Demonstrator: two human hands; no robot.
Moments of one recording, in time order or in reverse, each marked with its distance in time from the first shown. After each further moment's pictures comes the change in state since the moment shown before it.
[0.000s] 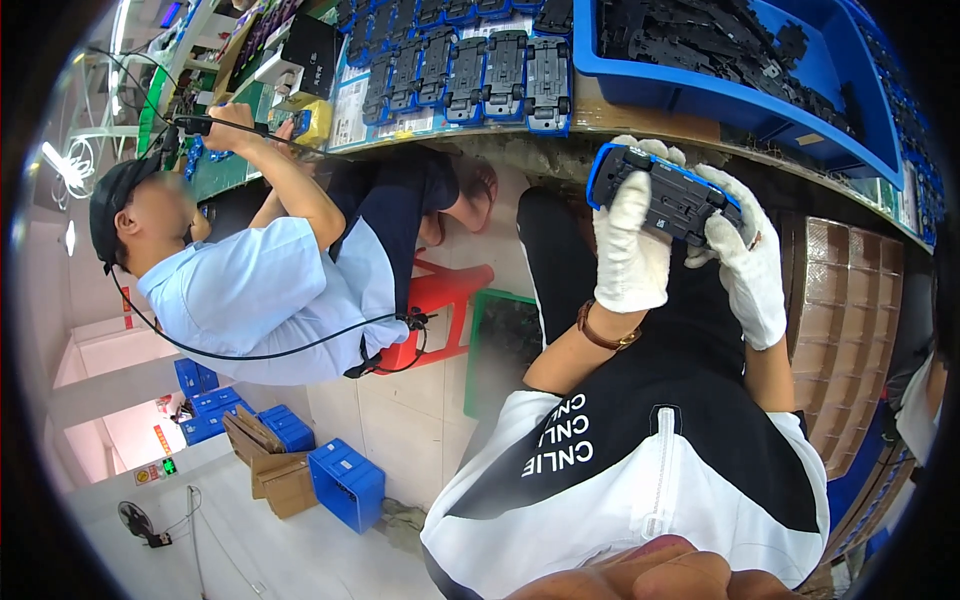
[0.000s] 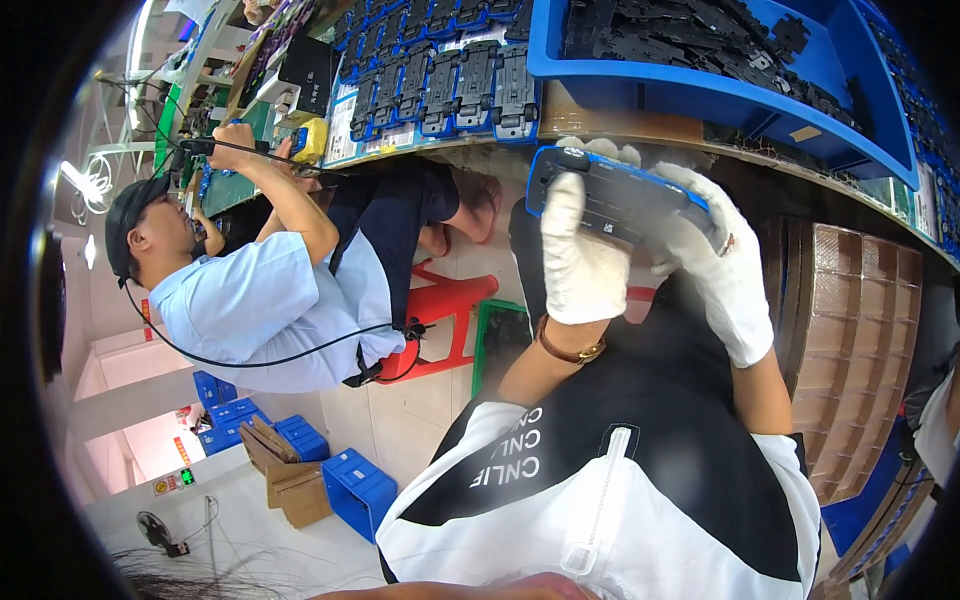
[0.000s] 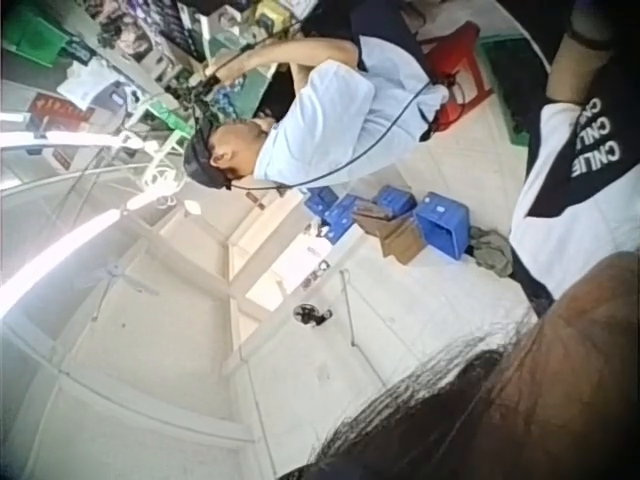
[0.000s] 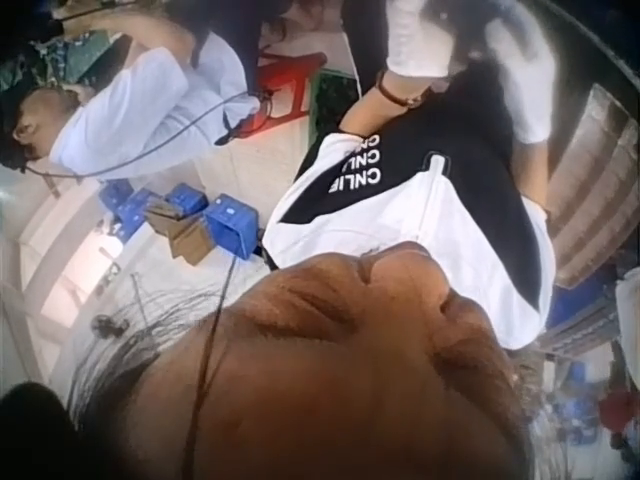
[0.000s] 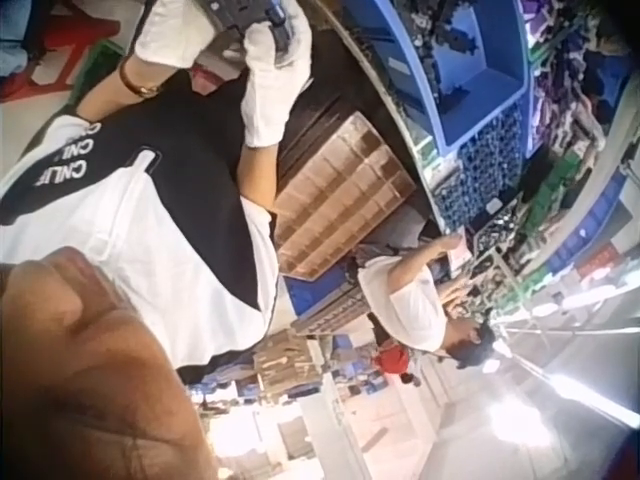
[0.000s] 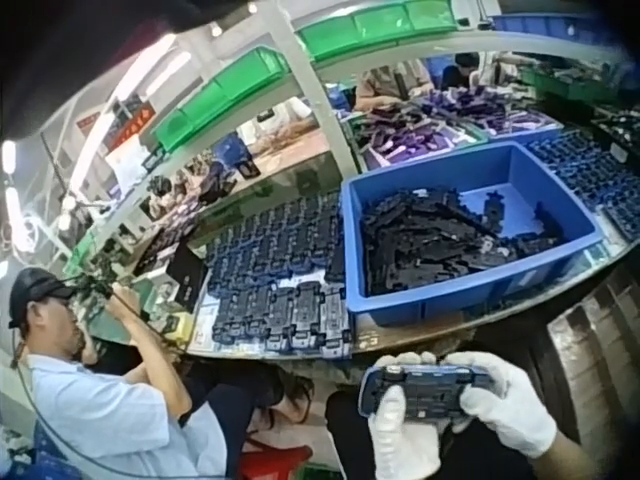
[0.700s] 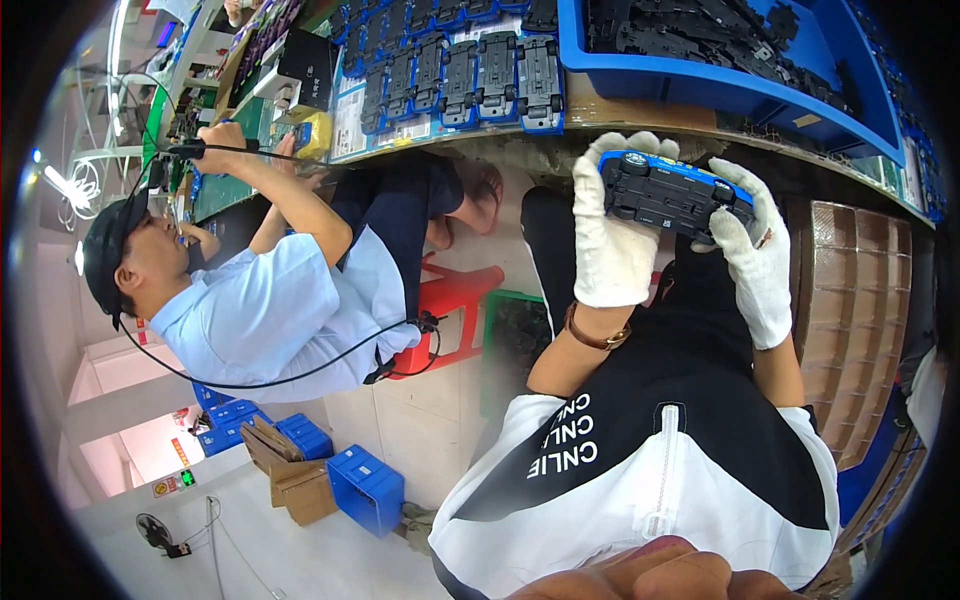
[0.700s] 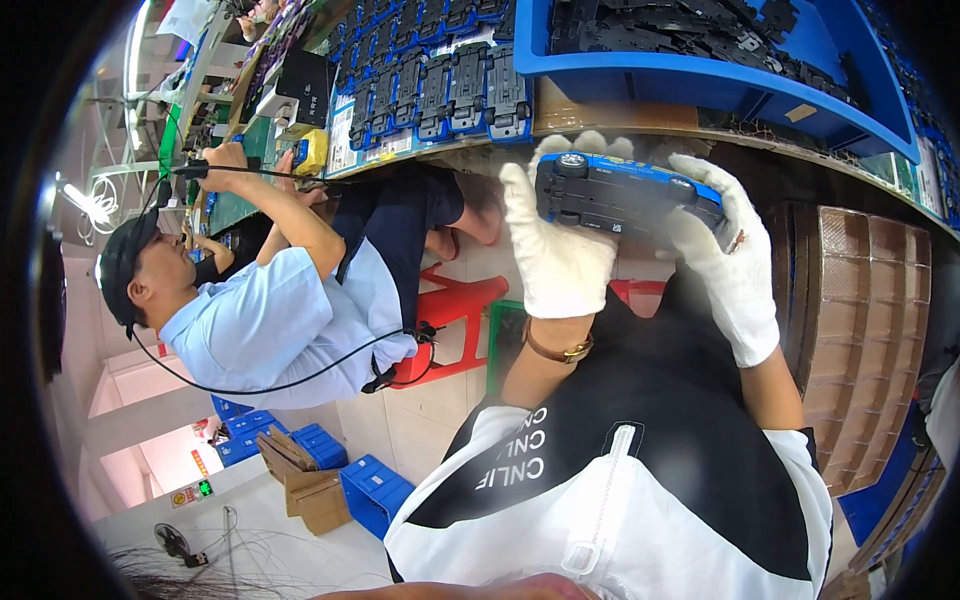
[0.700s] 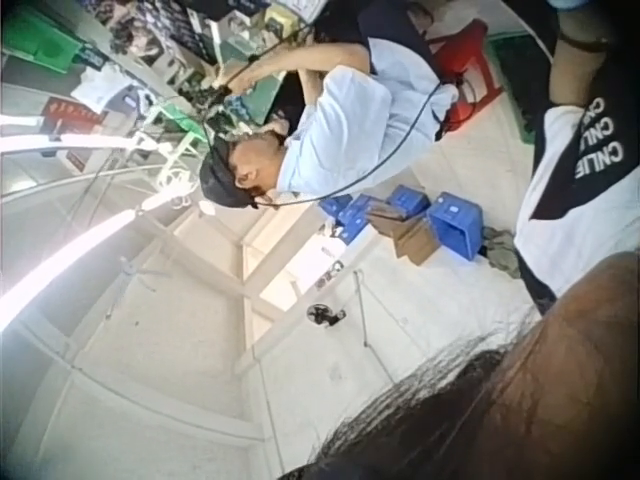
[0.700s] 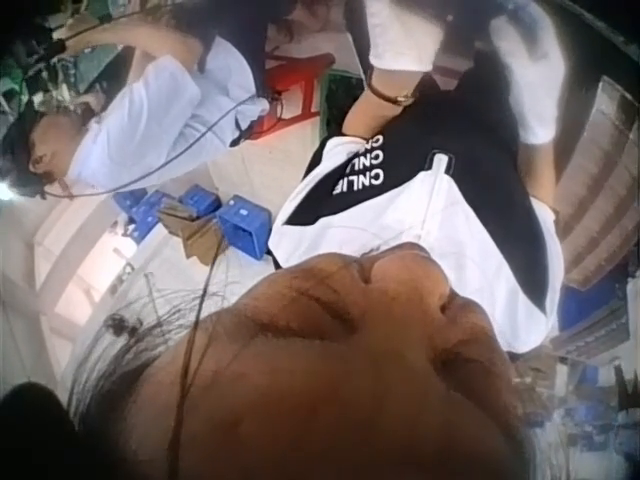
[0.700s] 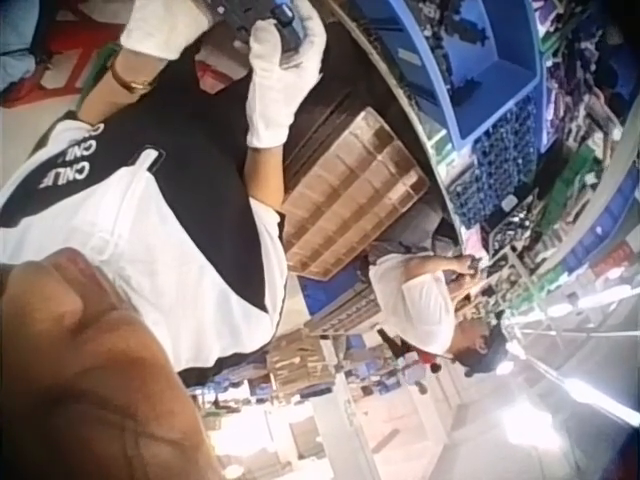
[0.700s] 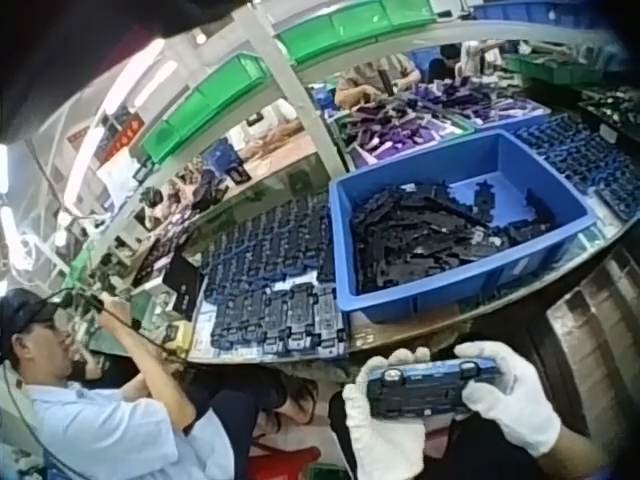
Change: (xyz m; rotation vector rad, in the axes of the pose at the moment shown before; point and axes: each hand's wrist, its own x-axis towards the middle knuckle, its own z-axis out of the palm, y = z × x) left_hand 0.002 0.016 0.002 -0.074 0.072 -0.097; right_hand -0.009 -0.002 0.002 -0.022 0.118 -0.079
